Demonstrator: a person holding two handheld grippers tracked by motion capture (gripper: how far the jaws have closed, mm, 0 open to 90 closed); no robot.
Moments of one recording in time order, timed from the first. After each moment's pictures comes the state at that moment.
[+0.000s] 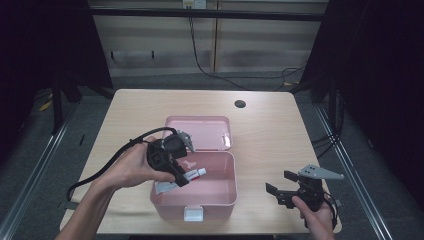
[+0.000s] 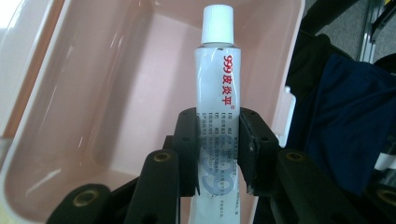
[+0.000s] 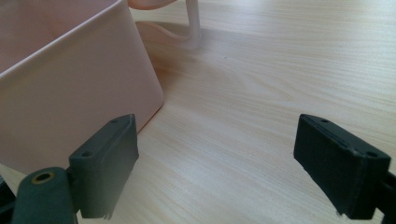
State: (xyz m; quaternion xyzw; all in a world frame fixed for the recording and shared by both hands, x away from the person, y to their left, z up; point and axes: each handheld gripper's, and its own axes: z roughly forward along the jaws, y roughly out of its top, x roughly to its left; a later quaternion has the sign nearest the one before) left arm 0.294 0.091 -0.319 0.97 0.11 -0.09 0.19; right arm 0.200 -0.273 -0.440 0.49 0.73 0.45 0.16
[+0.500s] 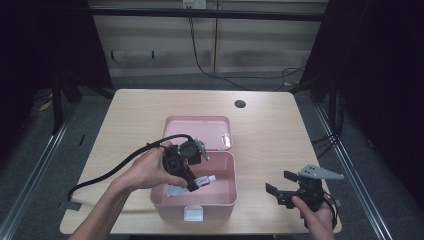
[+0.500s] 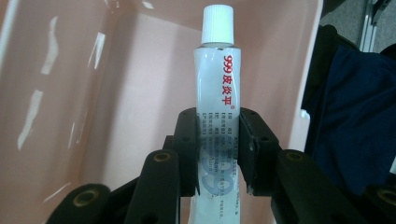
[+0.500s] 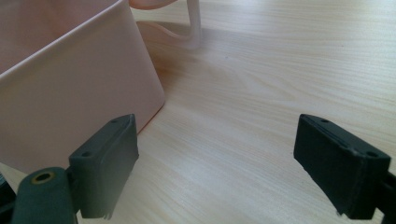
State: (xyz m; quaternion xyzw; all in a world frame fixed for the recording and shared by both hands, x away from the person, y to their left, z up) left arm 0.296 0.062 -0.347 0.98 0.08 -0.11 0.16; right arm 0.200 -0.272 -0.440 0.49 0.73 0.45 0.16
